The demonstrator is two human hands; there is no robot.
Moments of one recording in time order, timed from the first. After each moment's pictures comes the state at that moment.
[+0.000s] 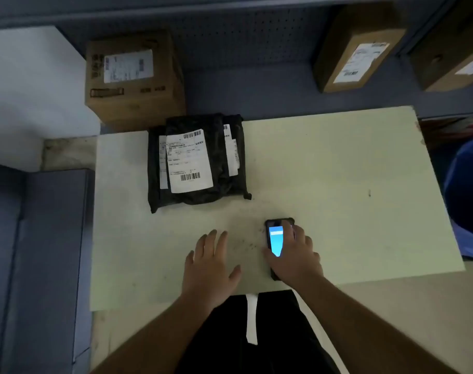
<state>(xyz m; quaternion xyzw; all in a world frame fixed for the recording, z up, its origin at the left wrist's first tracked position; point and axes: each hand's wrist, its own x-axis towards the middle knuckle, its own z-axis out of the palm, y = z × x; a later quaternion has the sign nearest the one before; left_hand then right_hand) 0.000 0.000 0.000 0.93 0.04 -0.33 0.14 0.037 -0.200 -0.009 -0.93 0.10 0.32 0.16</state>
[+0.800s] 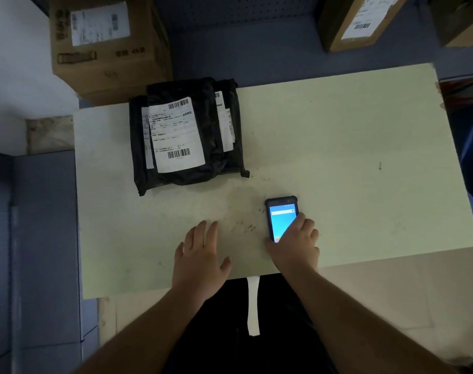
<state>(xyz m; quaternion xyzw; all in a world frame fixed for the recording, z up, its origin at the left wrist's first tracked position) -0.018 0.013 -0.033 0.94 0.04 -0.33 0.12 0.022 -0.187 -0.047 -0.91 0.25 0.30 0.14</state>
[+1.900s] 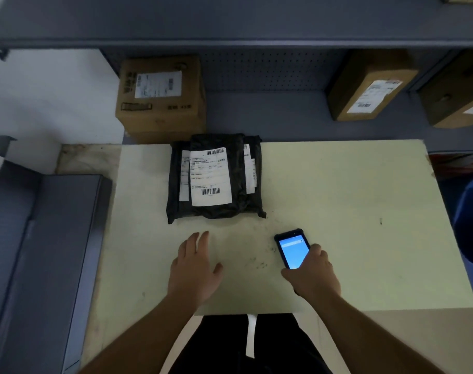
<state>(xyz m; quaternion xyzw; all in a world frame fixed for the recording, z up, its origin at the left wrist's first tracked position) 0.021 0.055 0.009 0.94 0.14 -0.26 0.18 0.055 -0.196 0.010 -0.90 0.22 0.33 0.16</state>
